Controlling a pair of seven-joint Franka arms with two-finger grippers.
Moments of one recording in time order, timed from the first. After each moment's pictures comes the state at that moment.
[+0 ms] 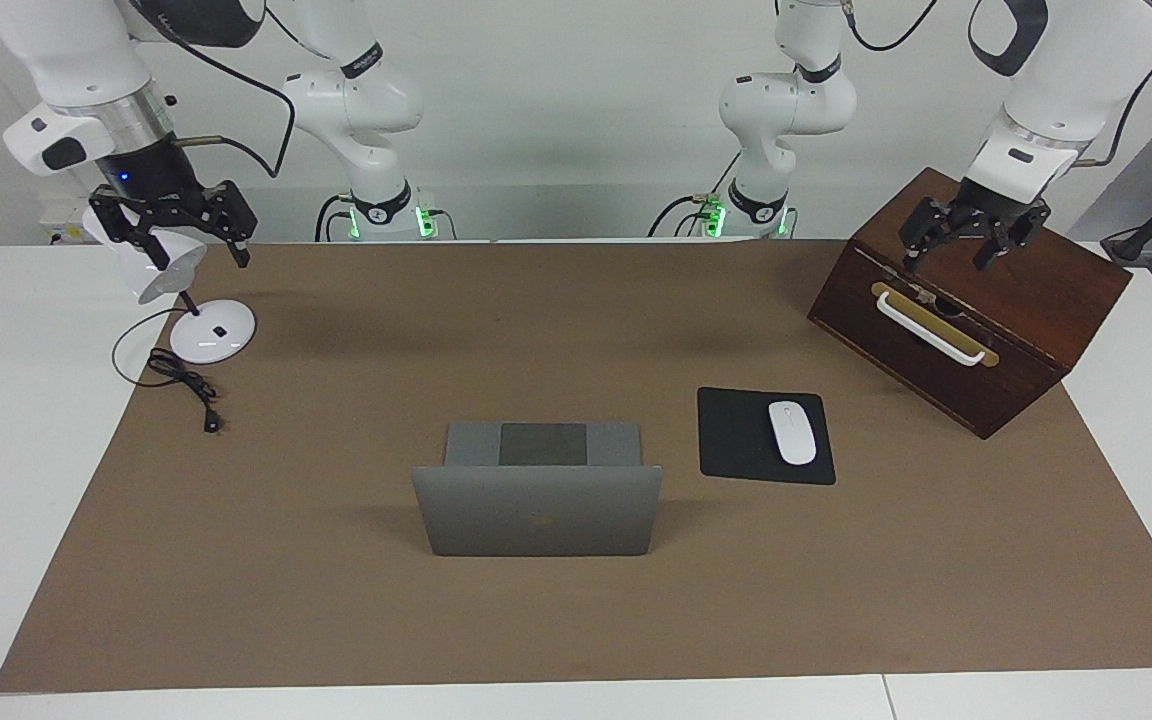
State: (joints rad) left arm -0.10 -0.11 0.10 -1.73 0.01 1.64 0.06; right arm -0.02 -0.14 -0.08 -1.74 0.01 1.69 -0.10
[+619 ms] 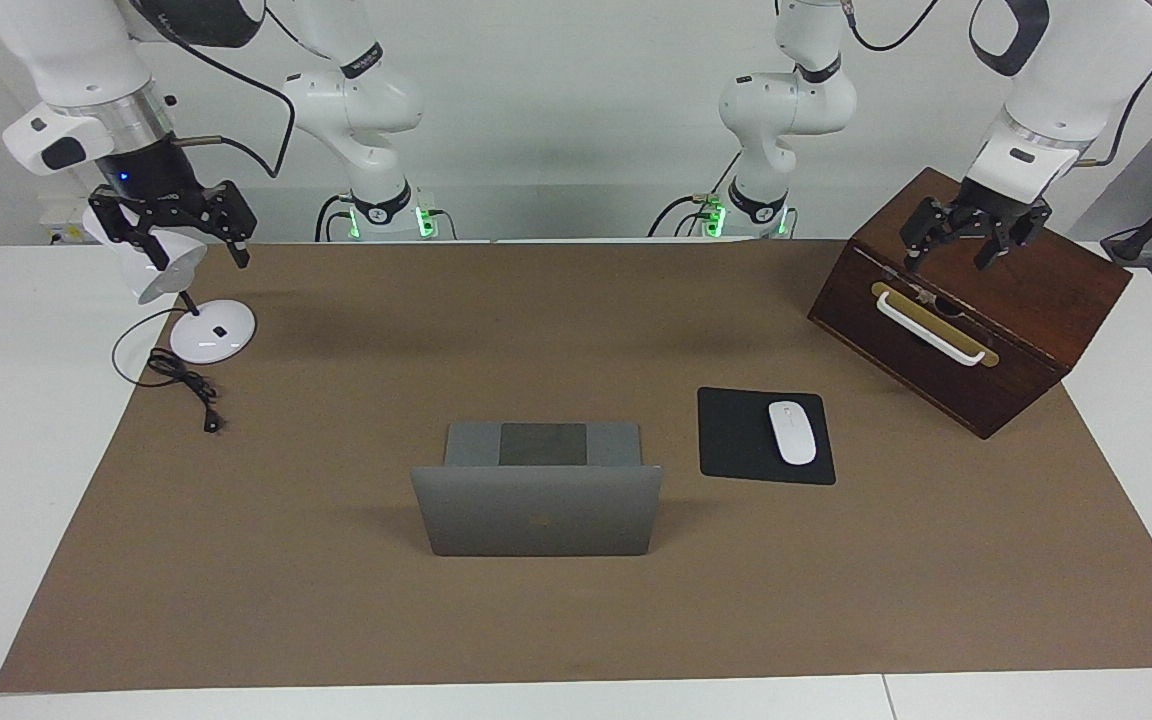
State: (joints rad) left arm -0.10 -0.11 0.10 -1.73 0.01 1.64 0.06; right arm -0.02 -0.14 -0.08 -1.74 0.01 1.70 -0.10
